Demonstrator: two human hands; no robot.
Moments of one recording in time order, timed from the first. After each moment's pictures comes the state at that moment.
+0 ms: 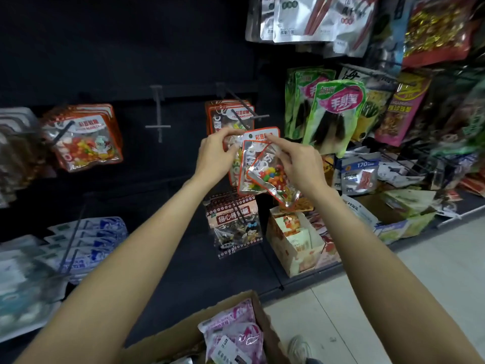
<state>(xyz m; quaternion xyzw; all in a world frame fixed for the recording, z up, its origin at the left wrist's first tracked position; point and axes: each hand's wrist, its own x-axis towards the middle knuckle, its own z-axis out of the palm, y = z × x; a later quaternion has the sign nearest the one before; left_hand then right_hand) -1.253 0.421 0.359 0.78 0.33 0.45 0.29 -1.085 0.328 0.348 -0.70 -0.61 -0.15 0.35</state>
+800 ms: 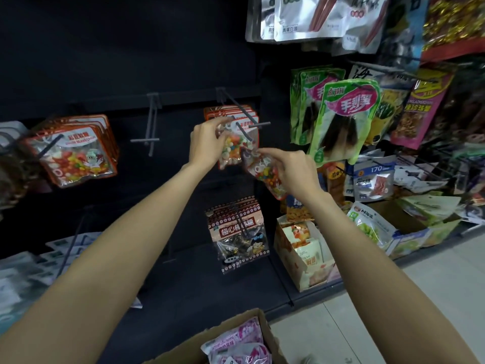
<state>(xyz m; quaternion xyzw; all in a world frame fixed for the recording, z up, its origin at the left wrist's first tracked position) -1.225 0.508 0.360 0.79 0.37 0.47 0.15 -1.069 0.377 0.330 -0.71 -0.63 -0.17 0.28</state>
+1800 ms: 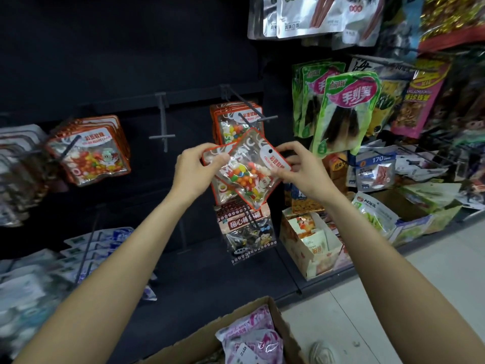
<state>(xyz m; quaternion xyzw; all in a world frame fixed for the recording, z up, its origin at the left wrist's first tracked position) -1.302 0.427 0.353 0.76 0.34 0.44 0.34 -1.090 0.336 0.334 -0.64 -0.56 0.15 0.50</state>
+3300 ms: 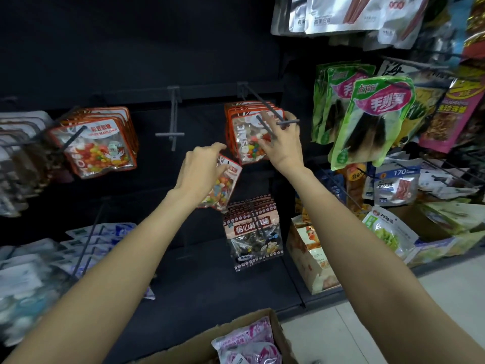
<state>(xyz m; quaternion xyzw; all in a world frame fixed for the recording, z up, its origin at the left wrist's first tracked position) -1.291 0.471 0.343 0.85 0.44 0.30 0.02 -1.087 0.472 0.334 -0.72 -0.58 -0.10 0.37</state>
